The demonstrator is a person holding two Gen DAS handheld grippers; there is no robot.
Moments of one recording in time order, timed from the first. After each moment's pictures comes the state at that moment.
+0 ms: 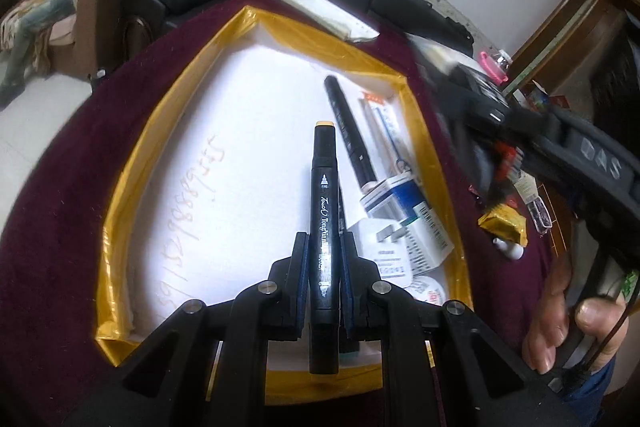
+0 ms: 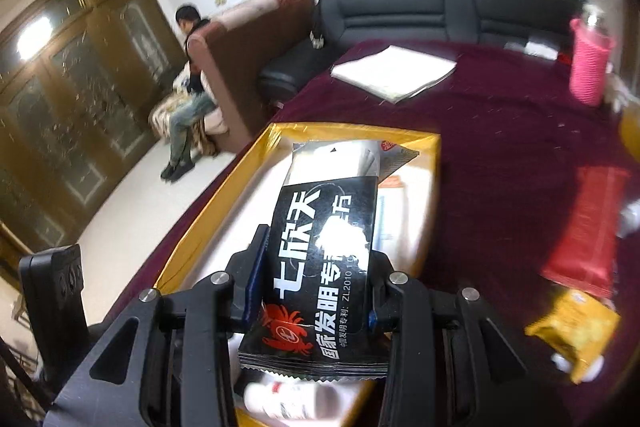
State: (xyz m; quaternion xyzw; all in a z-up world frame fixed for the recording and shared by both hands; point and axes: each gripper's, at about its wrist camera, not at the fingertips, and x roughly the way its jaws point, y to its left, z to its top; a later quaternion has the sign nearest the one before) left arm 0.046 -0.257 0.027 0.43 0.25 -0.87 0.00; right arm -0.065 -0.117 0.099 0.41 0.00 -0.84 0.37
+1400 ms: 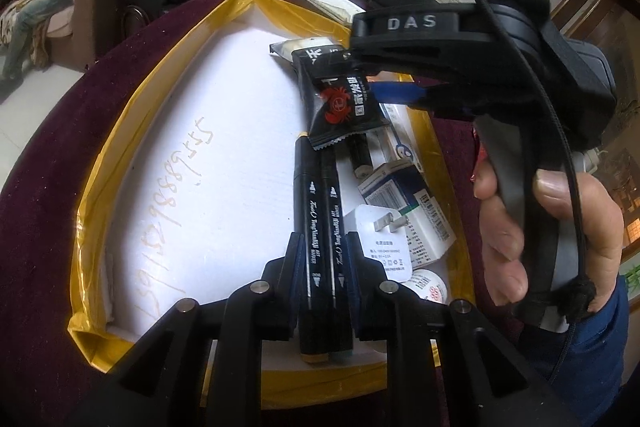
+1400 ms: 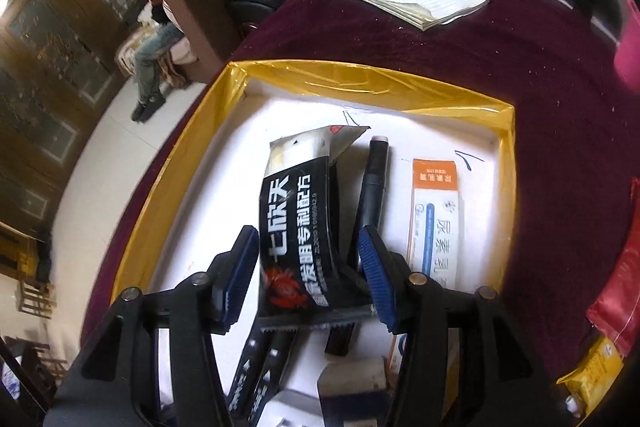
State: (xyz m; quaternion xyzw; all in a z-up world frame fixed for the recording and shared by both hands) left arm 0.042 -0.249 0.021 0.44 0.26 -0.86 0.00; right arm -0.130 -0.183 0.055 0.54 0.05 -0.78 0.32
